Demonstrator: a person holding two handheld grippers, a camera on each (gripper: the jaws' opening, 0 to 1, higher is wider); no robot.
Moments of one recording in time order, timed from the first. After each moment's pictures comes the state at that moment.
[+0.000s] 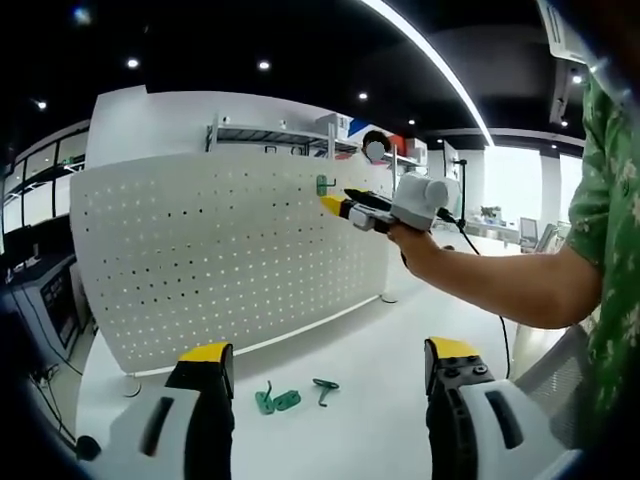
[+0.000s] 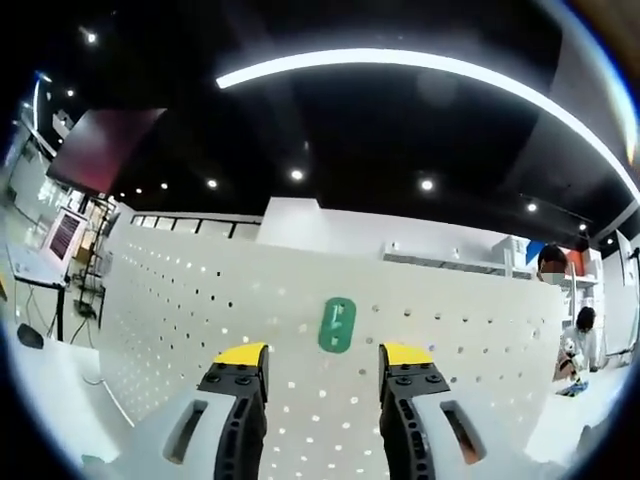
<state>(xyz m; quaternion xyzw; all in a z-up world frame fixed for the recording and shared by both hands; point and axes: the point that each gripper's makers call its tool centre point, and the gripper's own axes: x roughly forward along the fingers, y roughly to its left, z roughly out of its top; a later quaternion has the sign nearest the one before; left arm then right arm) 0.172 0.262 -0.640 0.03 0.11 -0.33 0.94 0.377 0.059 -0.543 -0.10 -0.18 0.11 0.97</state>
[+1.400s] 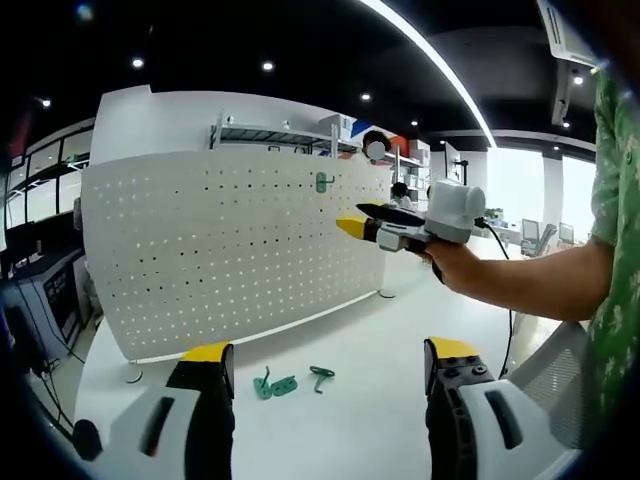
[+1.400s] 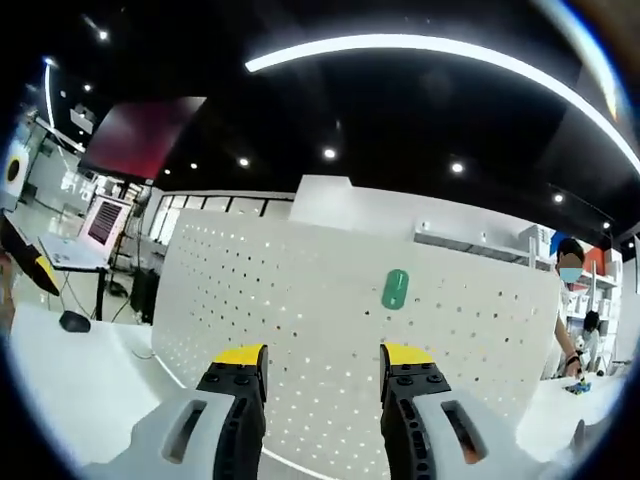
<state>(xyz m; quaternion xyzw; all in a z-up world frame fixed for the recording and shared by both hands) 0.150 0.270 -0.649 0.02 0.11 -0.32 0.94 0.306 0.091 -0.589 -0.13 -0.11 0.17 0.97</state>
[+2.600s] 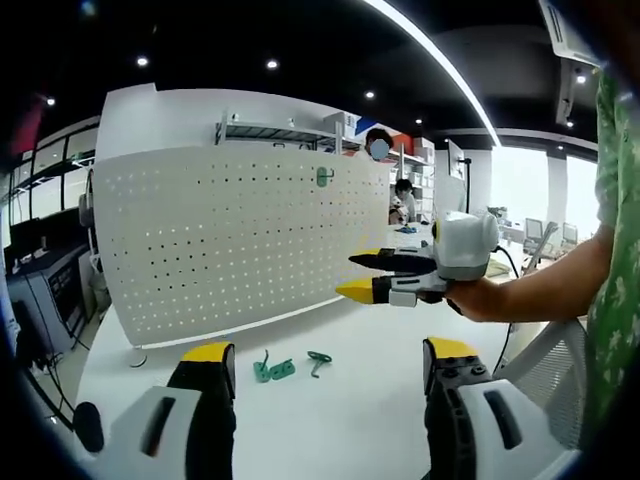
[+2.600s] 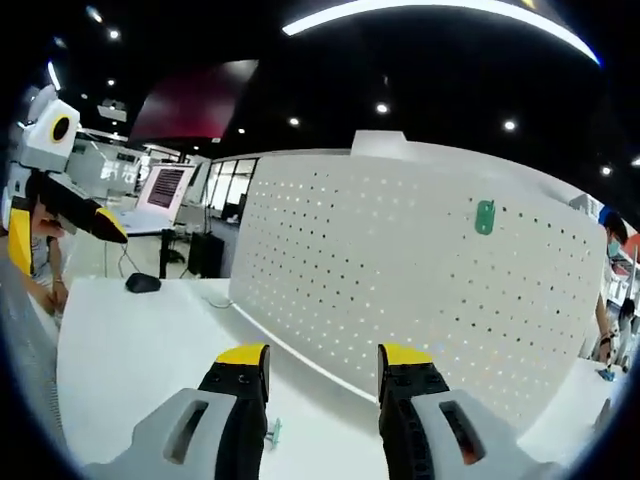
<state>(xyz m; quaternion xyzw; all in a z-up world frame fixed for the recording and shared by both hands) 0.127 0.280 -0.658 0.02 0.12 -0.31 0.94 0.249 0.154 -0.680 -0.14 0.00 0.28 0.95</state>
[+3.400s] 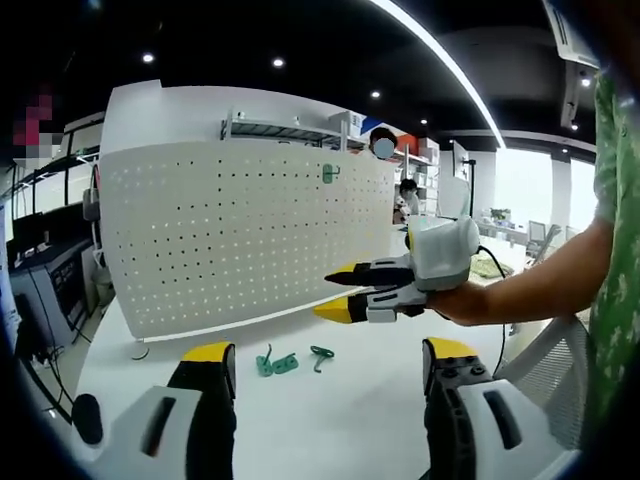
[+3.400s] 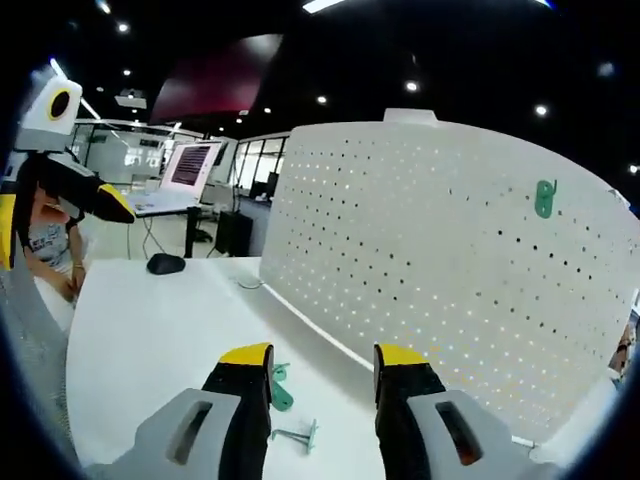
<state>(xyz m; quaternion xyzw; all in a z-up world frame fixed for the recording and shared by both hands) 0.125 0.287 -0.665 0.01 0.12 -0.30 0.94 0.258 0.203 -0.708 -0.17 0.06 0.34 0.92</state>
